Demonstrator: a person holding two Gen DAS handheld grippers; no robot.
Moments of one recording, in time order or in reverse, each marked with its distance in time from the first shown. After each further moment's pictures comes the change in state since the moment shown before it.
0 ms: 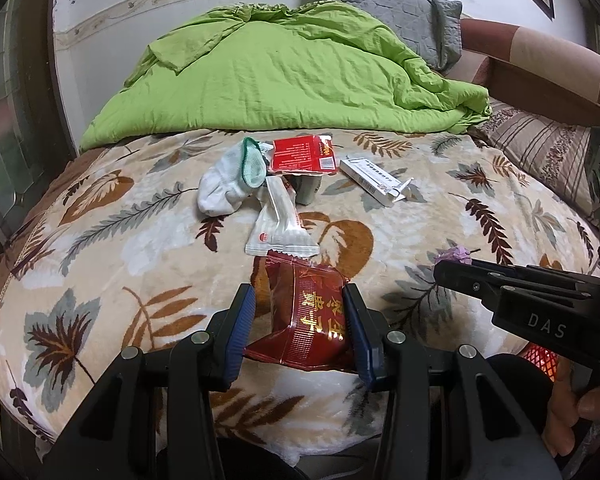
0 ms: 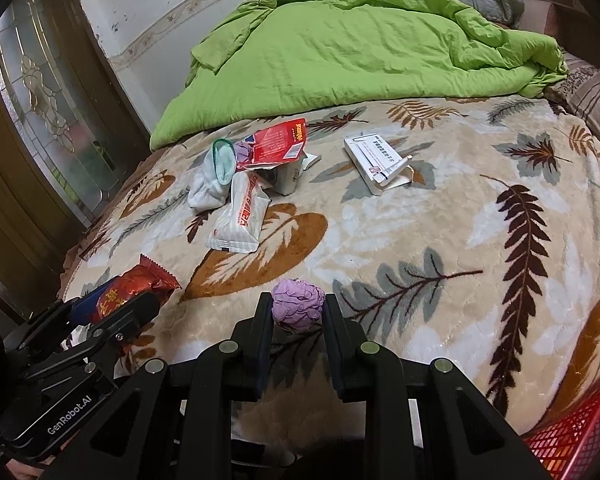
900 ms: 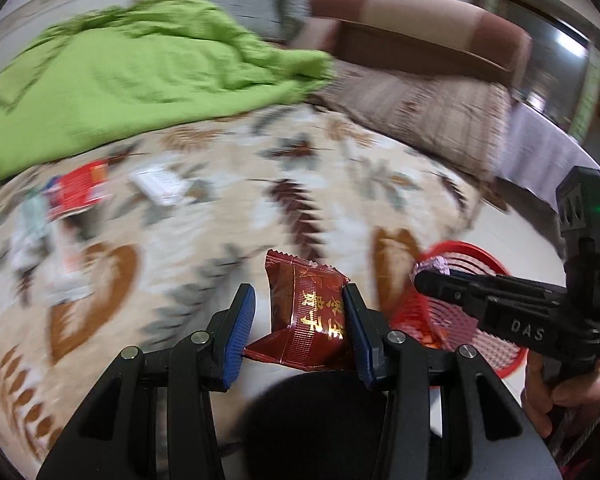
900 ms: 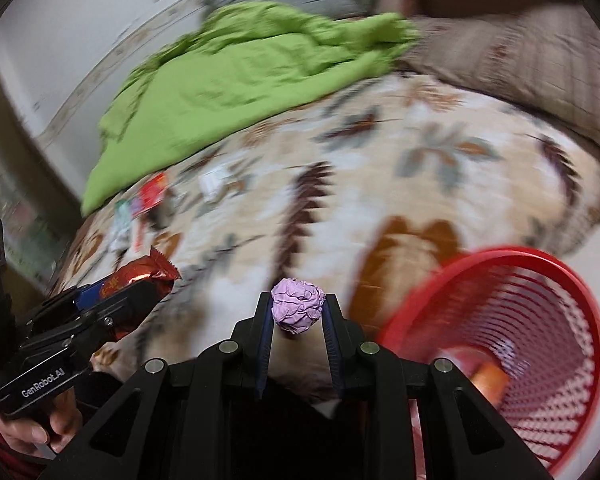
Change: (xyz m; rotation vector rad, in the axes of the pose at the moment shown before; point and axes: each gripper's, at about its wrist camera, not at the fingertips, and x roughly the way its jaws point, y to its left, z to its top) left arm -0.004 -0.155 0.017 0.254 0.091 -0.484; right arm -0.138 -0.126 -0.061 0.297 -0.099 -0.229
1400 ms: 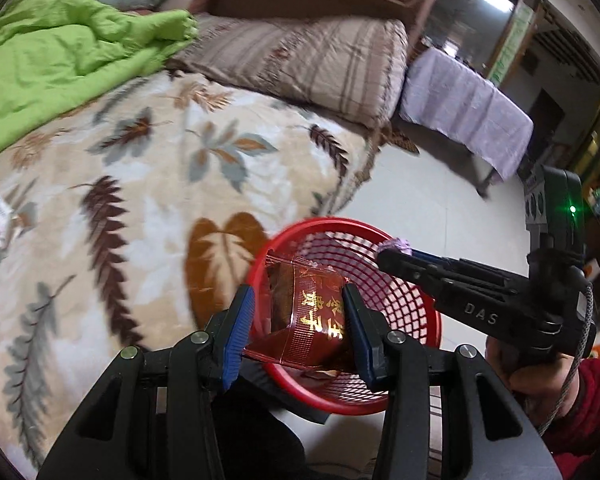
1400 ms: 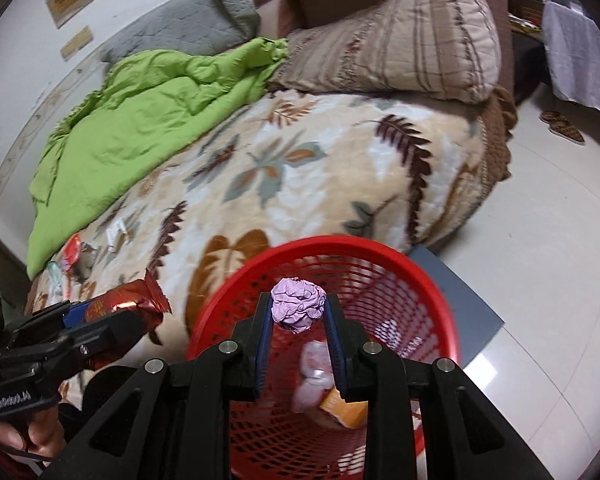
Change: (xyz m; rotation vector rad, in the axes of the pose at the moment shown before) left arm 0.065 -0.119 0.026 0.148 0.176 -0.320; right arm -0.062 -0.115 -0.013 0.201 -0.065 -0.211
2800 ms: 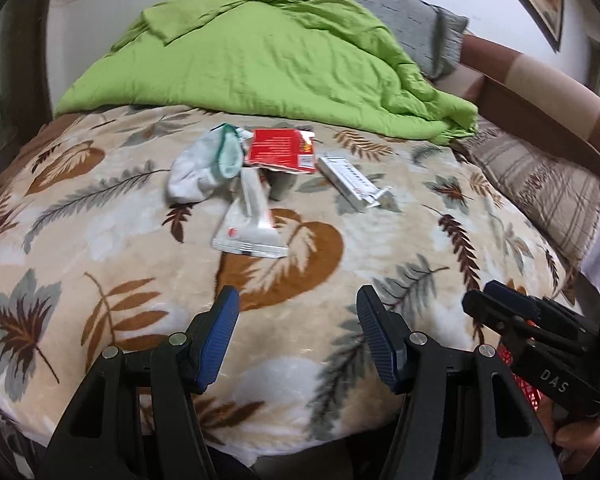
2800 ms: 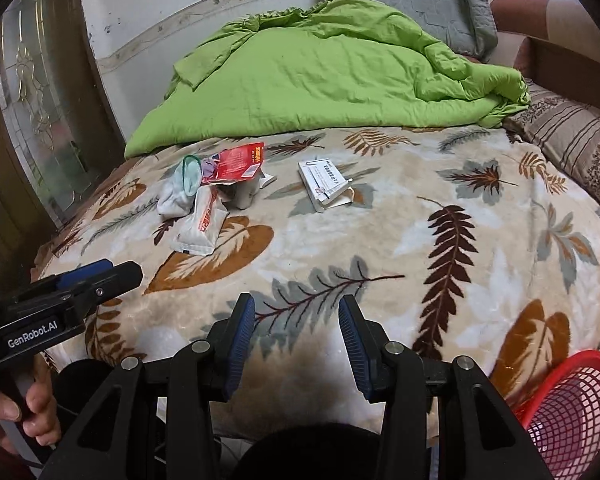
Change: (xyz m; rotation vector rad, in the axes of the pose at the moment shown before) left arm -0.182 0.202 -0.134 -0.546 -0.293 0.622; right arm 0.077 0.271 -0.046 -0.537 0.031 0.318
